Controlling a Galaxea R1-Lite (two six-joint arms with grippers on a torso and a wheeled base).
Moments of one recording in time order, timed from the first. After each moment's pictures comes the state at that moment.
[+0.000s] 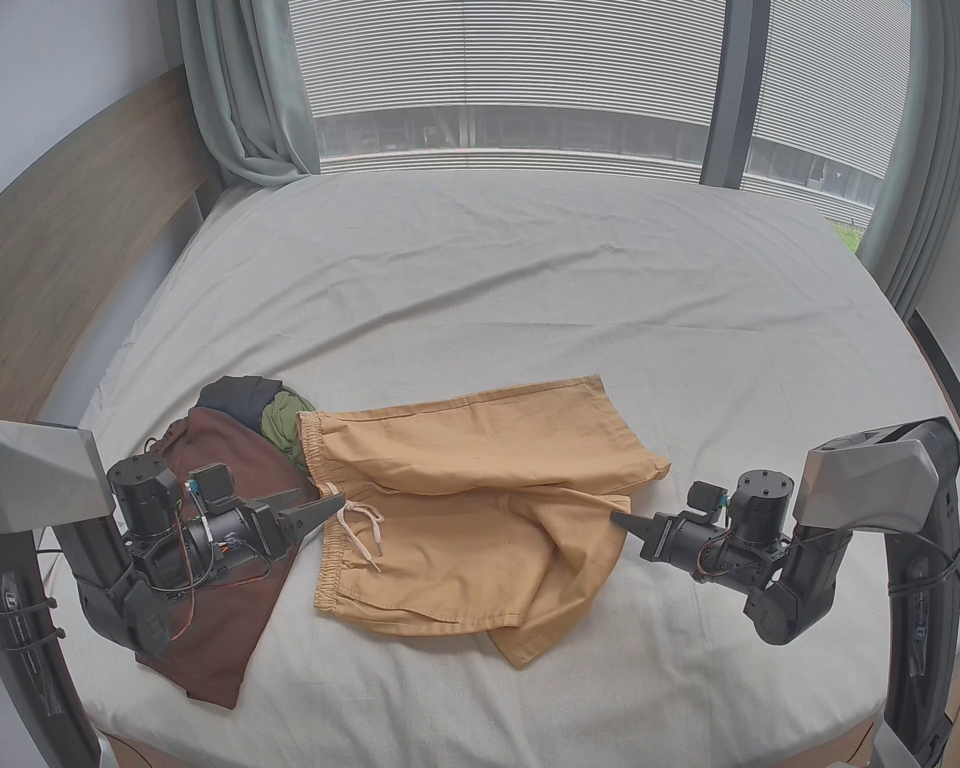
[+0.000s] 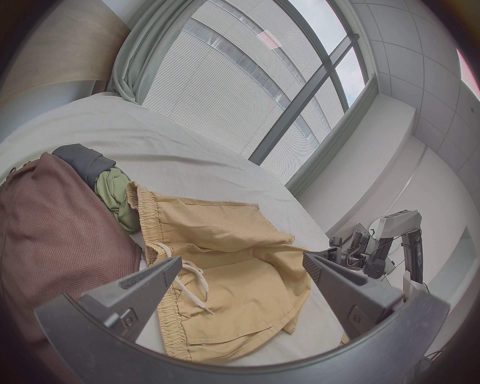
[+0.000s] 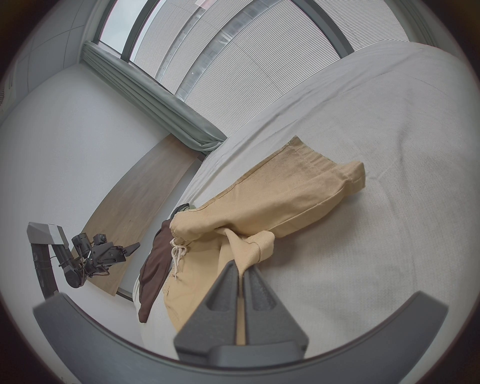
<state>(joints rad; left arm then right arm) -0.07 2.16 -0.40 -1.55 -0.63 -0.34 0.30 2.43 -0.63 -1.54 0.40 0.54</state>
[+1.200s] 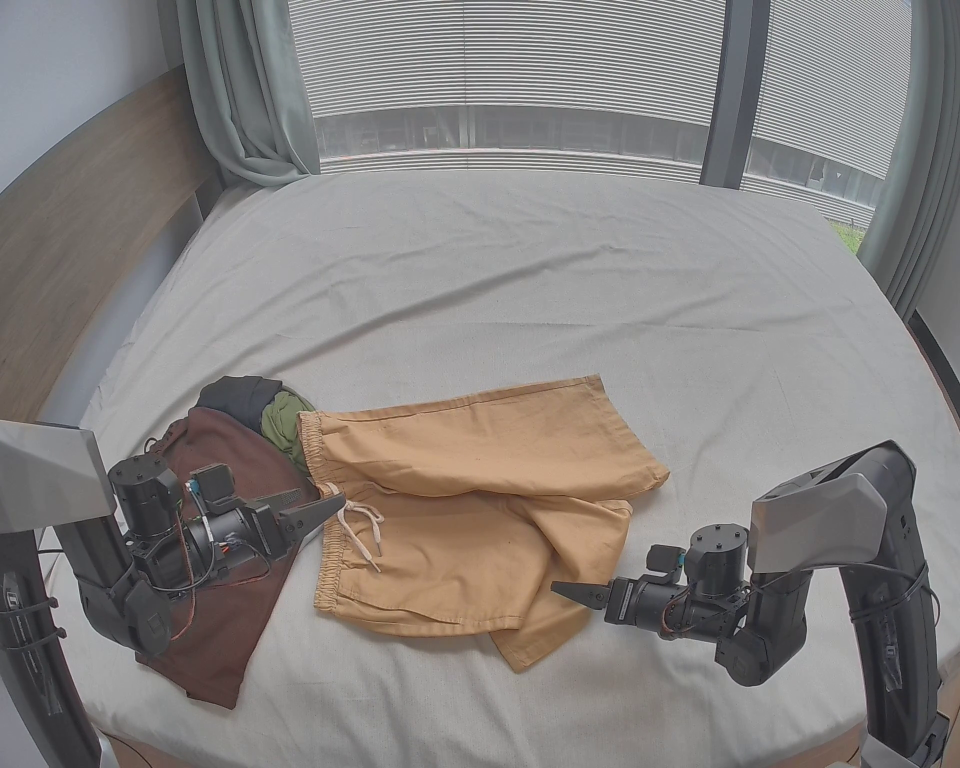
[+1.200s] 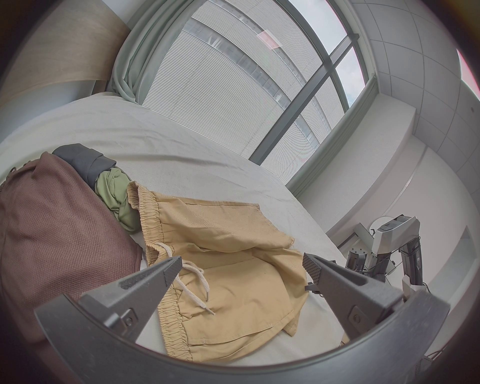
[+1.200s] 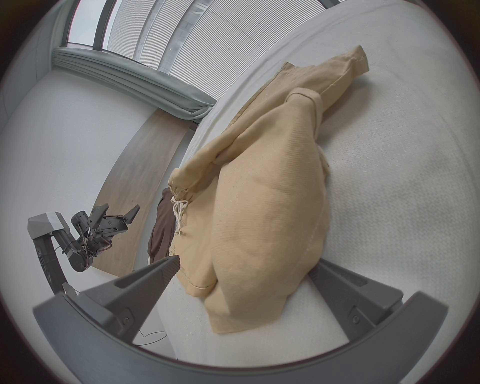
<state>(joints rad) -0.07 2.17 -0.40 -1.55 -0.63 -0.33 0.42 2.55 -0.58 -1.54 0.42 0.64</state>
